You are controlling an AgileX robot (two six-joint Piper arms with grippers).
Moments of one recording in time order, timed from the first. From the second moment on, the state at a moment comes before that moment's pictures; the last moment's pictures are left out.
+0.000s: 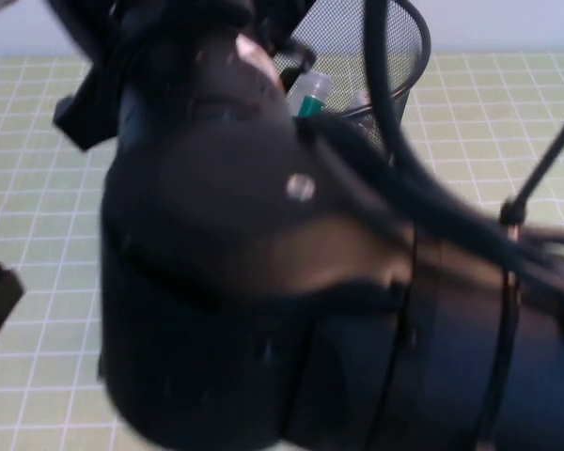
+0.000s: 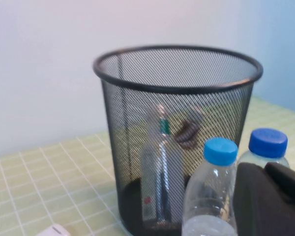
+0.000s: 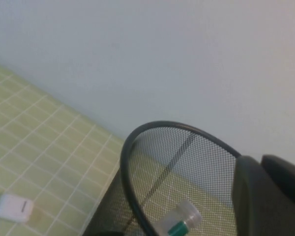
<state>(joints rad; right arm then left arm) 1.38 1.69 -1.89 1.71 -1.21 -2.29 -0.68 0.35 -0.39 0.56 0.16 -0.59</state>
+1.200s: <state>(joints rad) 1.49 1.63 -1.76 1.71 -1.11 -2.10 -0.68 -0.01 -0.05 0.56 0.41 -0.64</state>
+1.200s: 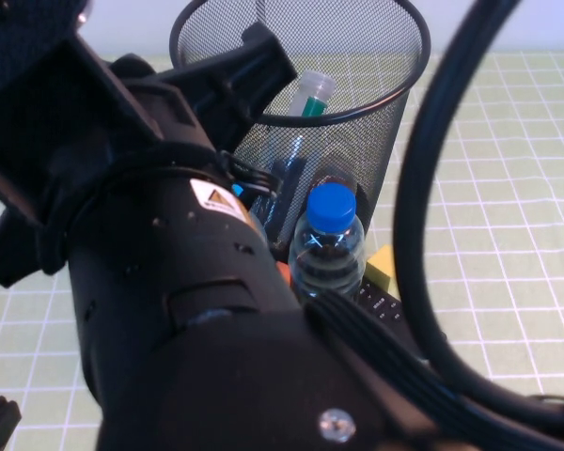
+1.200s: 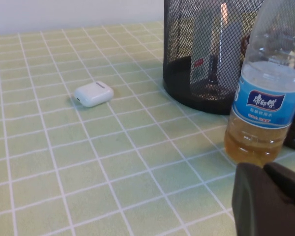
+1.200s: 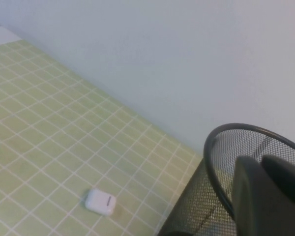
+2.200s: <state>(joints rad) 1.39 1.40 -1.58 1.71 -1.06 -2.22 -0.68 -0.01 -0.05 0.56 0.44 -0.64</state>
